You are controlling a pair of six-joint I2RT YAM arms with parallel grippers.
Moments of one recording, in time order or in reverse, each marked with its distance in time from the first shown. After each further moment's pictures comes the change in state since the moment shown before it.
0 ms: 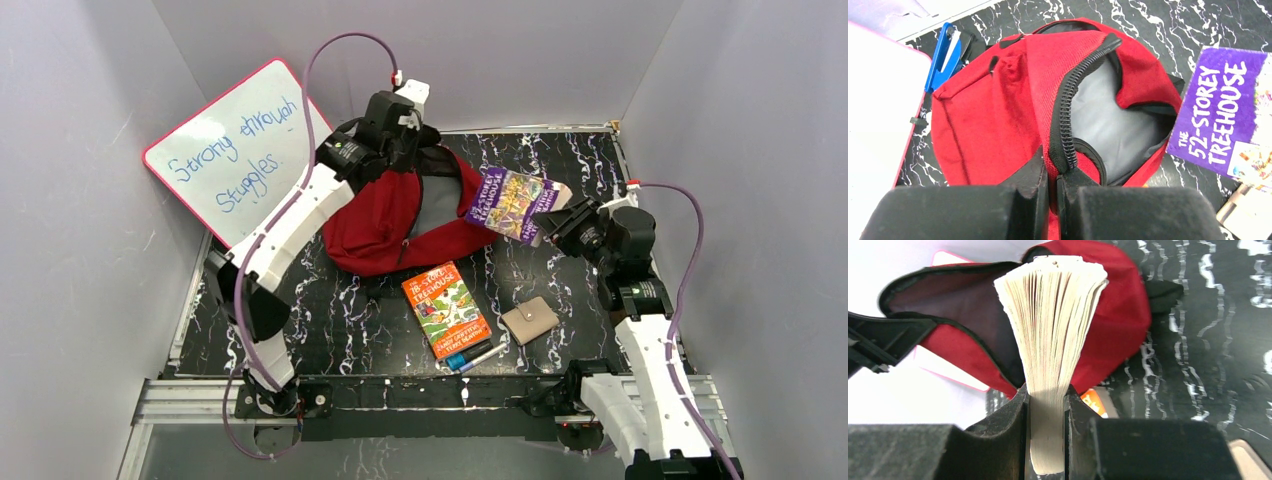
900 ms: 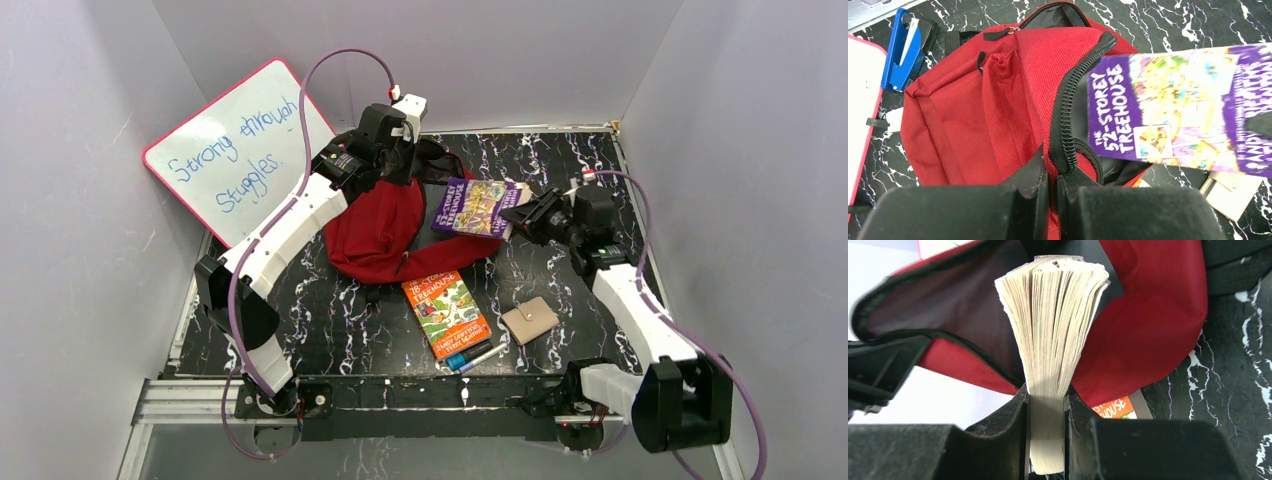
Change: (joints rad) left arm 0.028 -0.108 -0.212 0.101 0.150 -0.016; right arm 0.064 0.327 -0.021 0.265 -0.158 0.171
